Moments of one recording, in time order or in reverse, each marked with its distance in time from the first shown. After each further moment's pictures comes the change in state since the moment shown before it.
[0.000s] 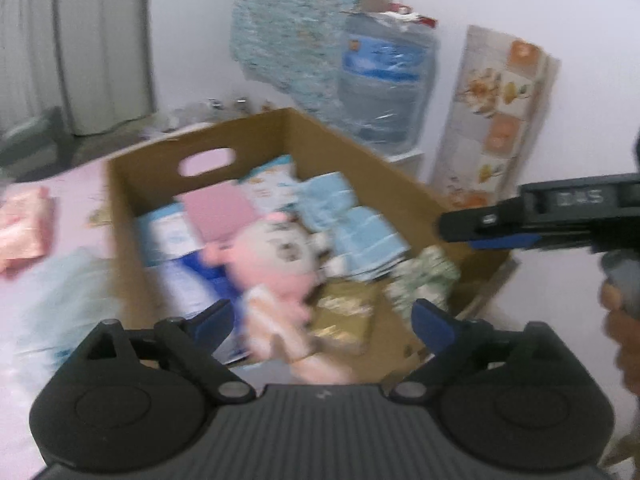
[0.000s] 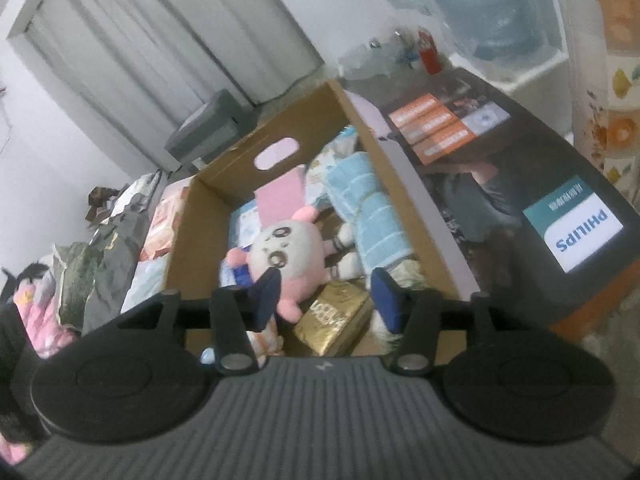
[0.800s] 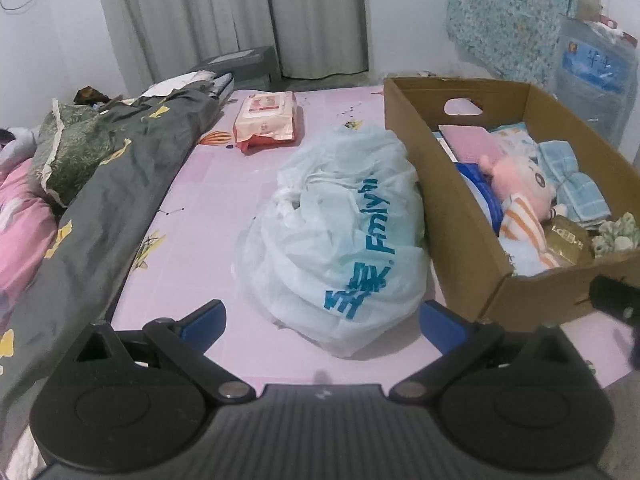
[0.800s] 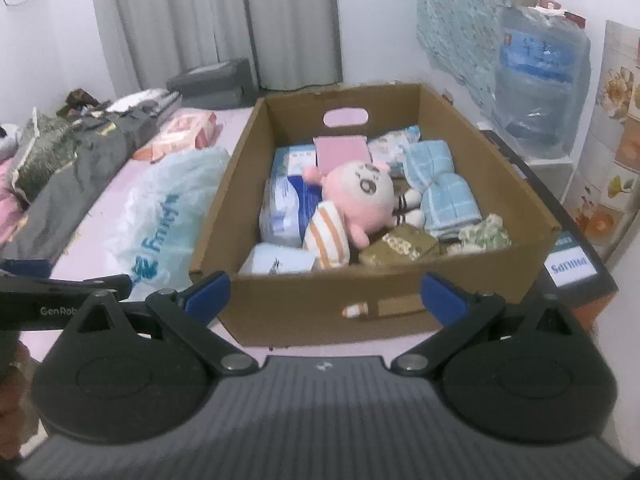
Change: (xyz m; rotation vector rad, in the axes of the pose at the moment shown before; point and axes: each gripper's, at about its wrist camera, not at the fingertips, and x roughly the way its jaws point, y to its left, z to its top) left arm -0.085 0.066 -0.092 -0.318 0.090 0.534; right arm -0.005 0.148 -0.133 -0.410 -0.058 -0.214
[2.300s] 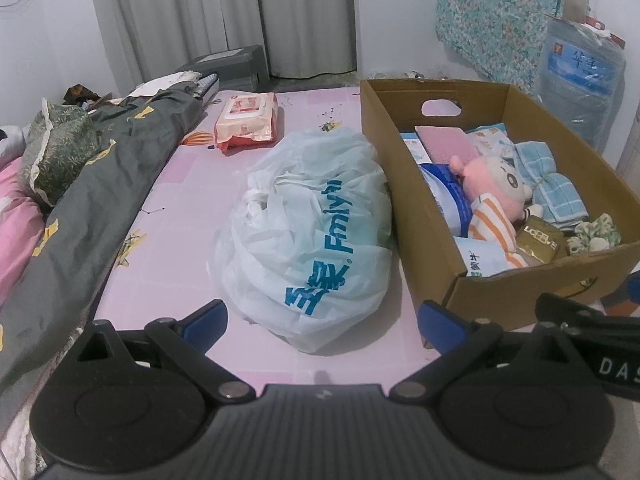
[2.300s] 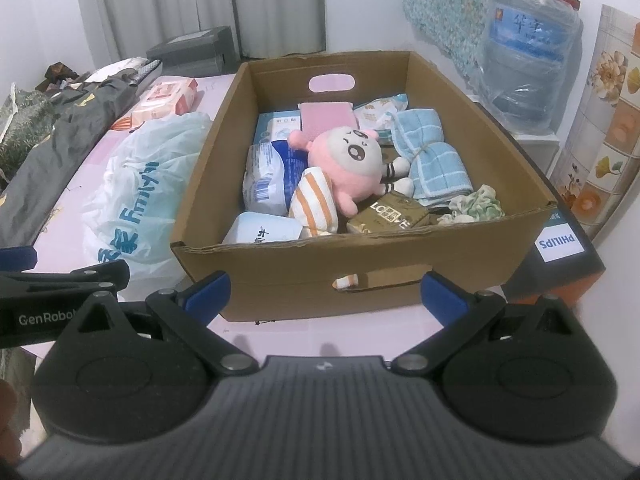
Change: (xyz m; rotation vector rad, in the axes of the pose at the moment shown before) left arm -0.008 -0.021 0.000 0.003 0.001 -0.043; right arm 0.017 0.003 0.001 -0.007 0.096 -0.049
